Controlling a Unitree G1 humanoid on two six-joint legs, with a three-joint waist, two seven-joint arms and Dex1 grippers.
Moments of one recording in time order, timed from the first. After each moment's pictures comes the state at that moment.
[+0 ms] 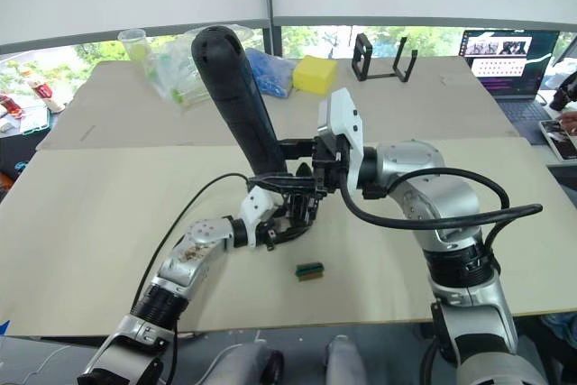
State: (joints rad) left arm -0.43 0.23 -0.25 0.19 -0.12 0.25 -0.80; right arm -0.71 -0.51 0.10 -0.26 0.59 0.57 1.05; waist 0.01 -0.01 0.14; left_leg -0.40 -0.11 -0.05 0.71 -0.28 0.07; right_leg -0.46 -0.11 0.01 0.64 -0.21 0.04
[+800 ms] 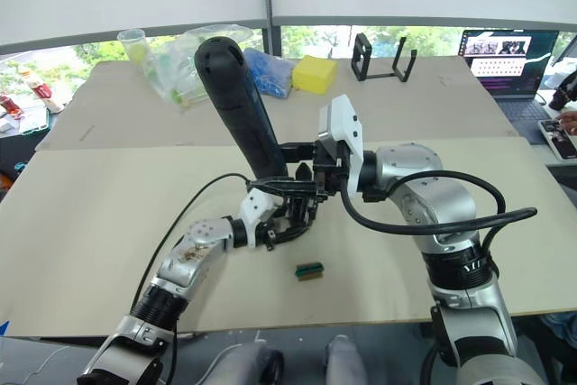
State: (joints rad) left arm -0.43 0.23 -0.25 0.19 -0.12 0.25 -0.80; right arm -0.70 -0.50 0.11 -0.25 0.57 0.53 1.07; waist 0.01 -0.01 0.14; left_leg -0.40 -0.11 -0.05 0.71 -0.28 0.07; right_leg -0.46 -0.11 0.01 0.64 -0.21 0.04
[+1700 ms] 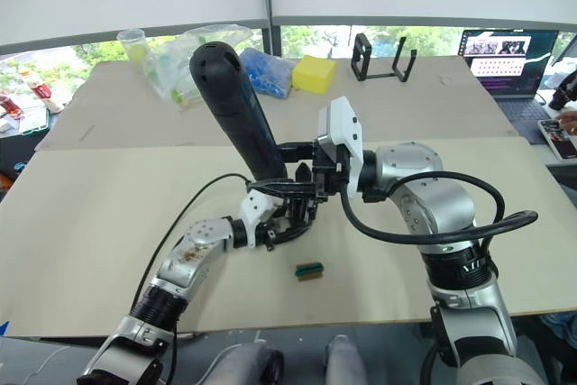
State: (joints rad) left arm -0.43 0.23 -0.25 0.18 -0.12 0.25 -0.80; right arm -0.70 -0.50 0.11 -0.25 0.55 0.49 1.09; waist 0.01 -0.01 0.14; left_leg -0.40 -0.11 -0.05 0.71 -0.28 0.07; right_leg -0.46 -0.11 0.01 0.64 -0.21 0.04
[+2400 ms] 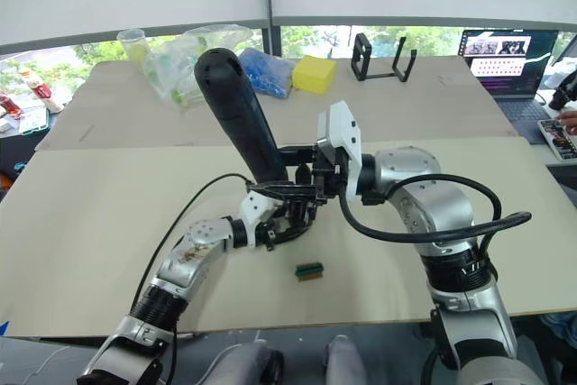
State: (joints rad) left arm -0.43 0.23 -0.25 0.18 -0.12 0.25 -0.80; right arm -0.67 -0.49 0.12 -0.25 0.55 0.49 1.07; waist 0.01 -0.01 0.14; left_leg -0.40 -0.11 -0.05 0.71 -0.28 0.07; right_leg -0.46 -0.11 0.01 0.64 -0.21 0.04
